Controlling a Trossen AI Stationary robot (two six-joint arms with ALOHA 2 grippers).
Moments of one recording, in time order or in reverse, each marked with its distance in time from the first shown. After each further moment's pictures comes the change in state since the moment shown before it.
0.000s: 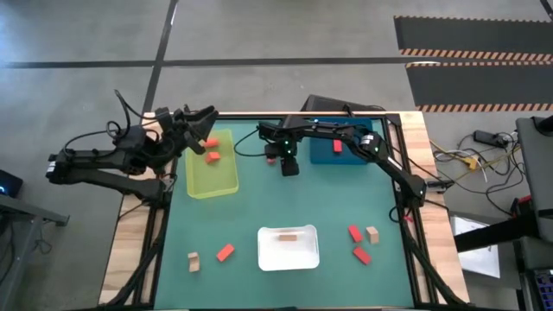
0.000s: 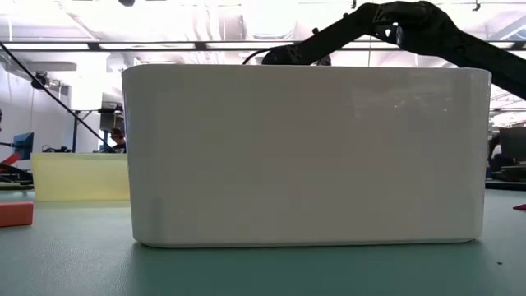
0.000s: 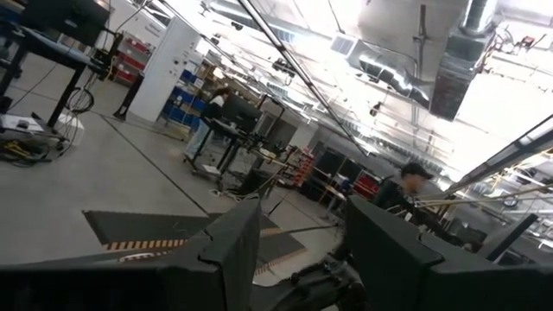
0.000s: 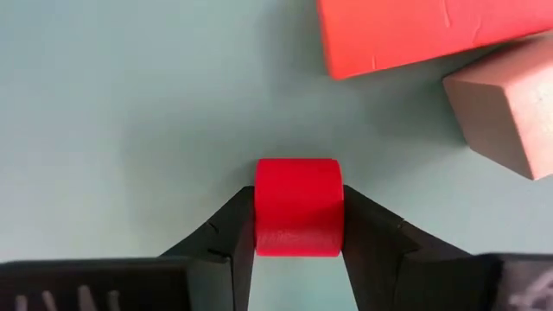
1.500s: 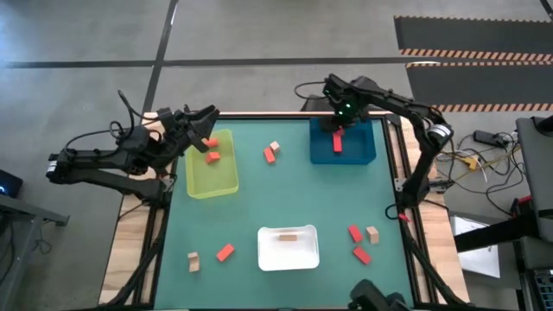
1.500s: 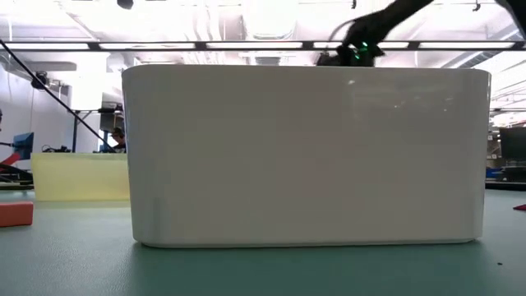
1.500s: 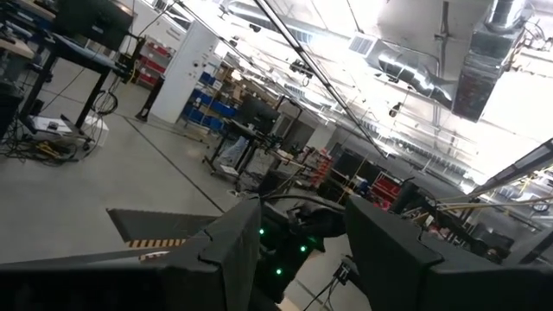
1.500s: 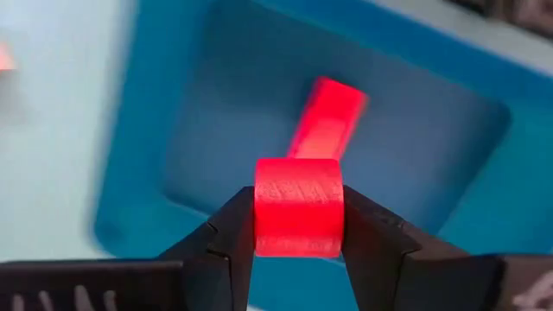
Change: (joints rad) left arm 0.002 0.018 0.000 -0.007 -0.055 0.002; right arm -0.424 -0.648 -0.579 0.009 0.045 0.930
